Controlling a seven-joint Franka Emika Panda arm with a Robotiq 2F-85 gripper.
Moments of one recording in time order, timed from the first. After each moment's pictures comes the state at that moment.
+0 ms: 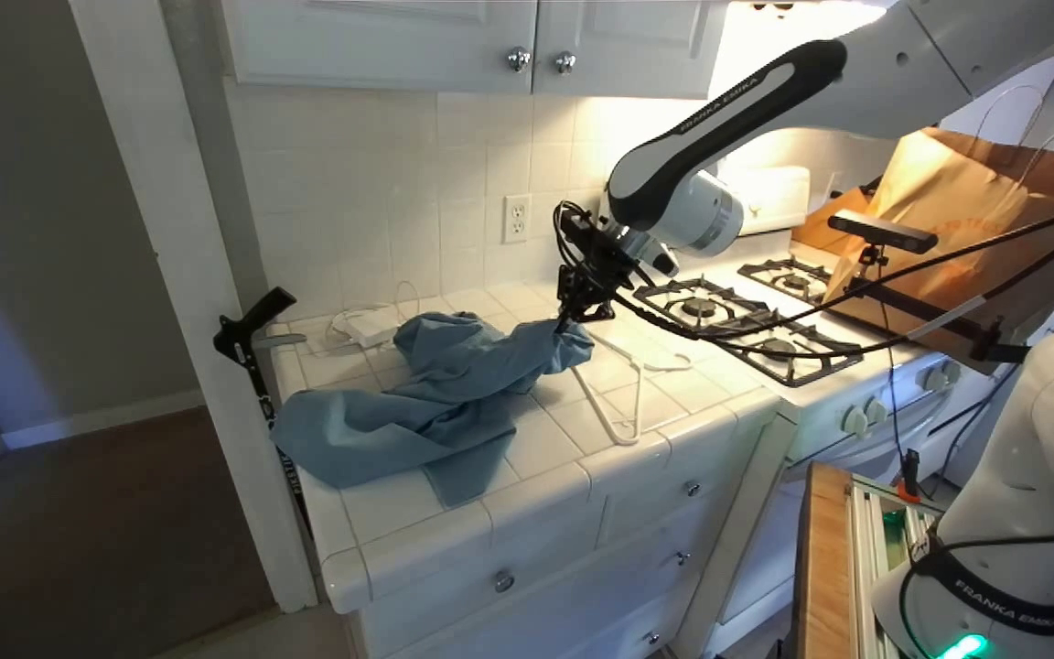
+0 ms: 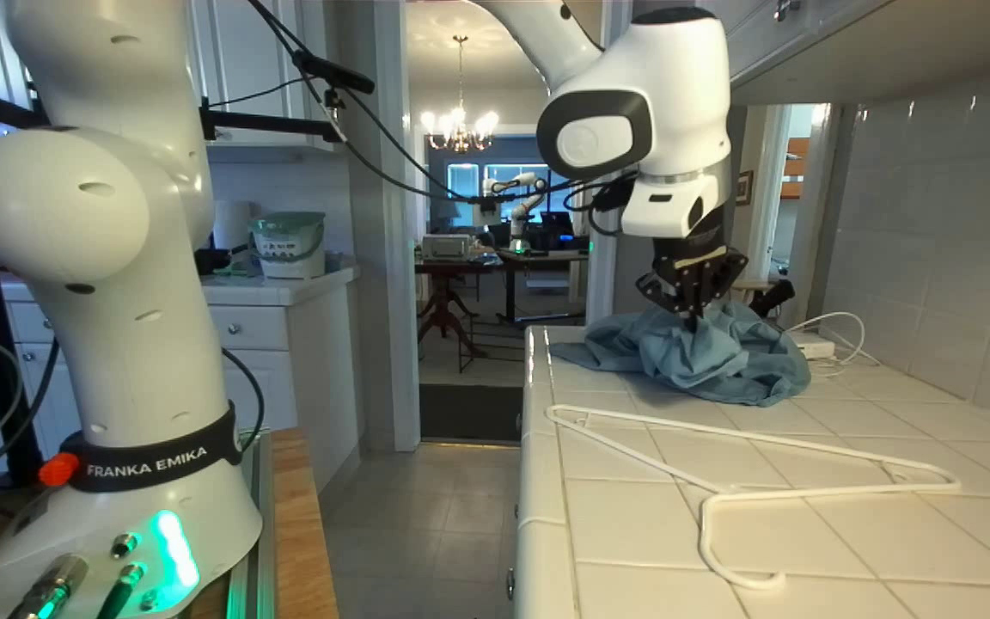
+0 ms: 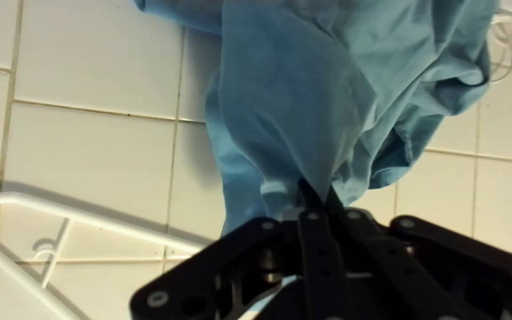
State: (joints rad) arm -0.10 0.04 -0.10 -2.34 0.67 2.73 1.19
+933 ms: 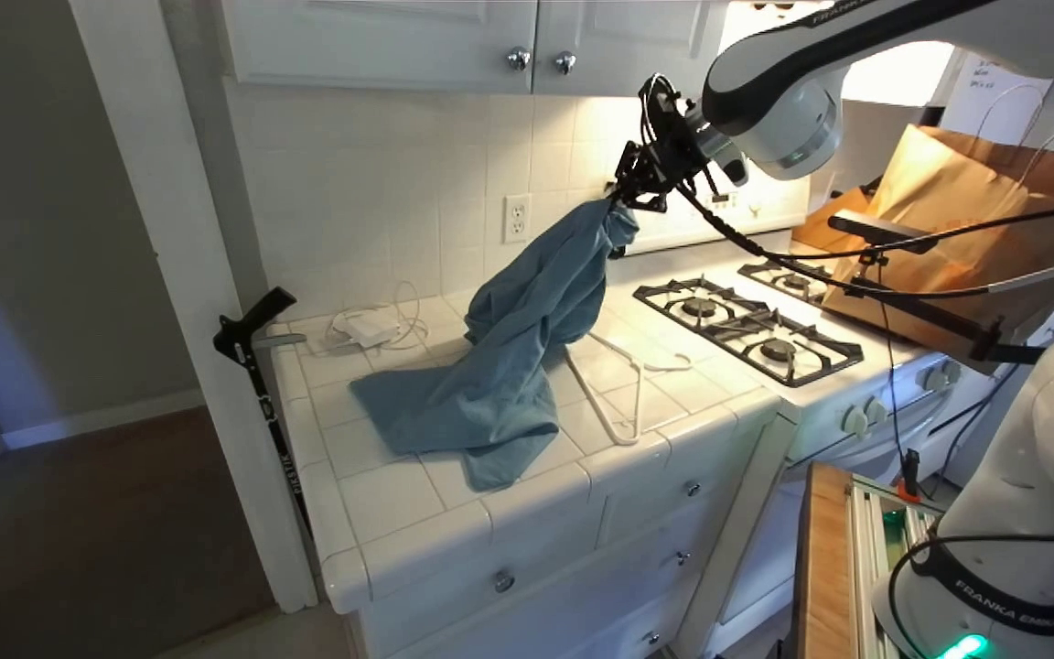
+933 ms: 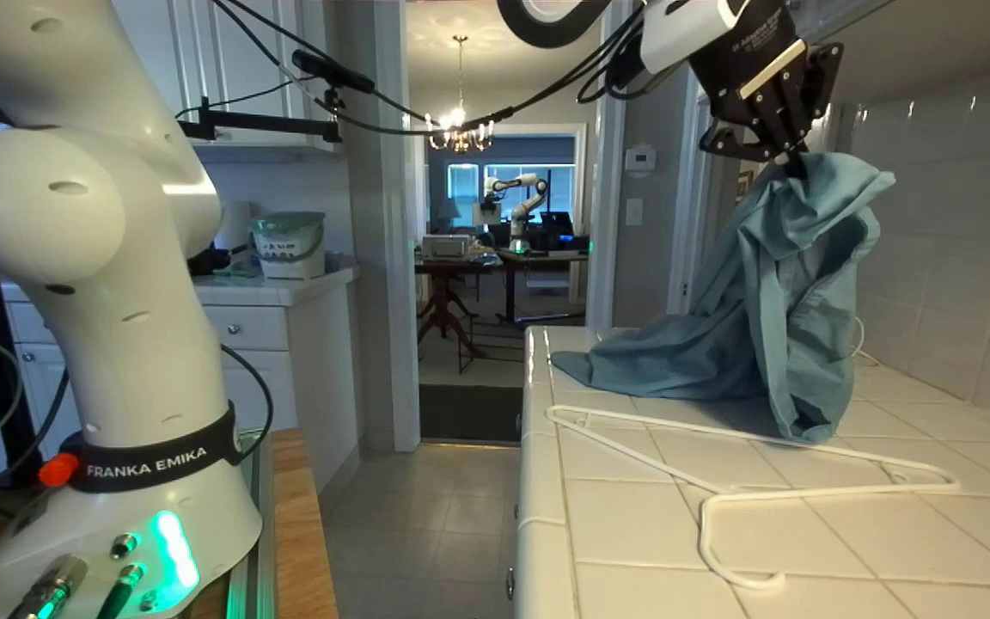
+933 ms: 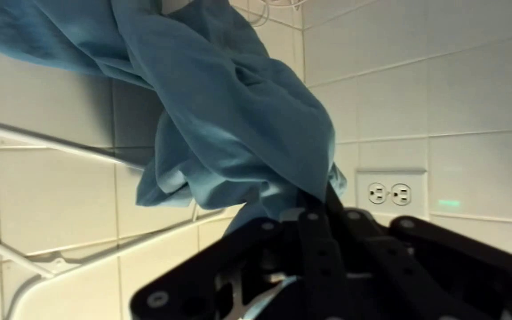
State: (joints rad) arm -0.20 -0.28 -0.14 -2.41 0.57 2.88 1.17
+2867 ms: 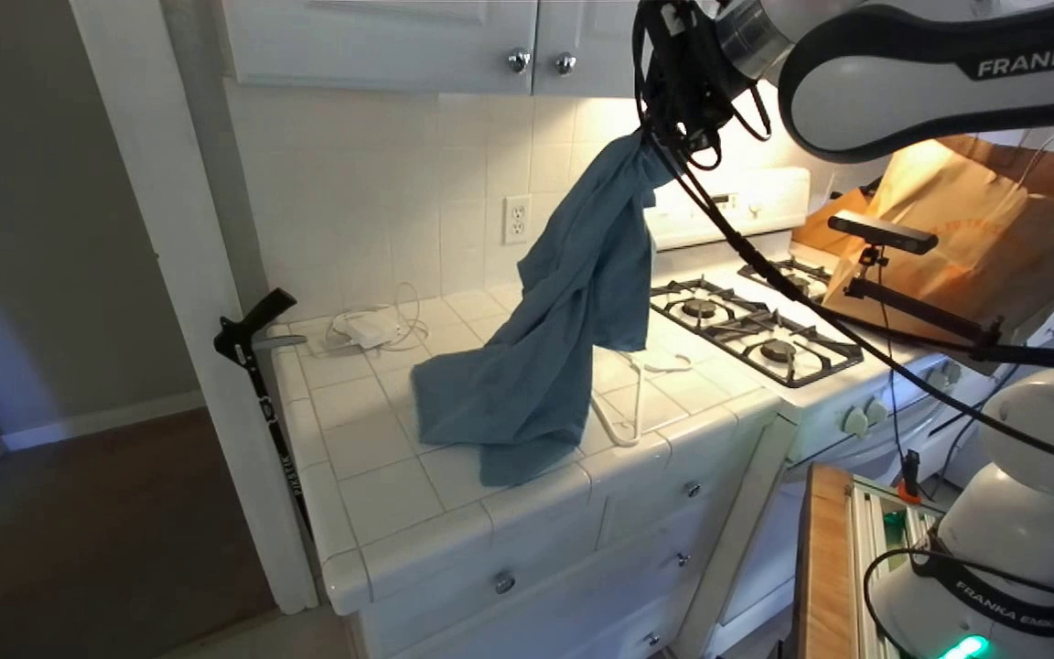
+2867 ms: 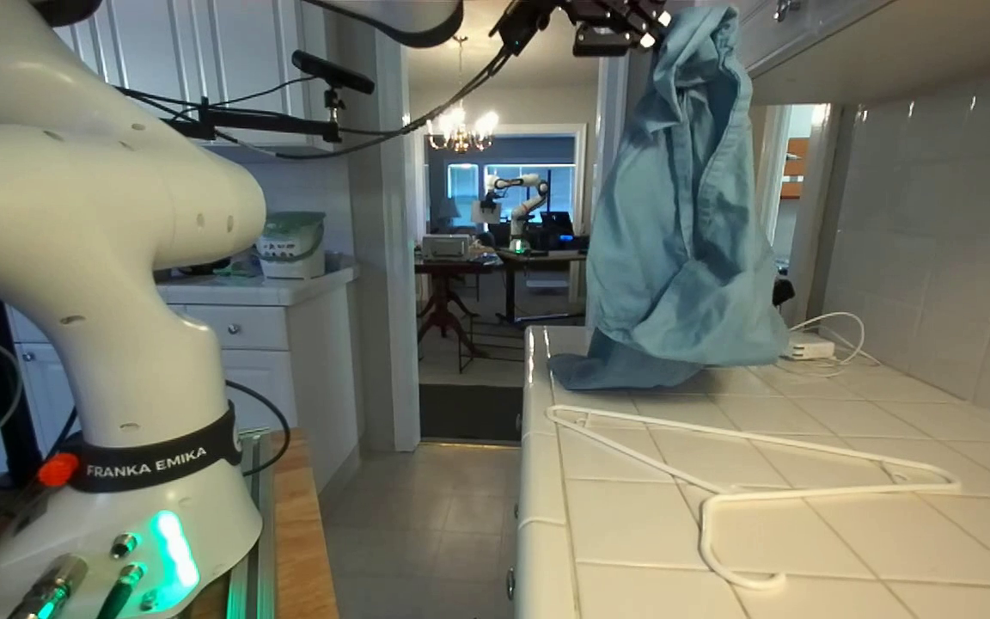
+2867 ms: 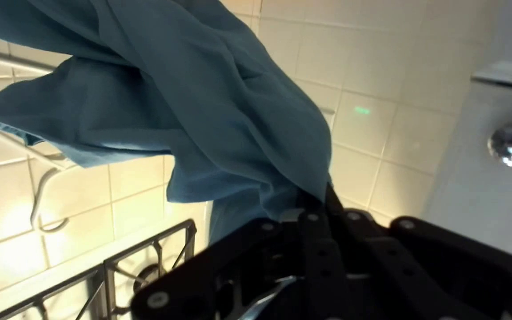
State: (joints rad) arm -0.76 -0.82 0.57 -2.49 0.03 2.62 1.85
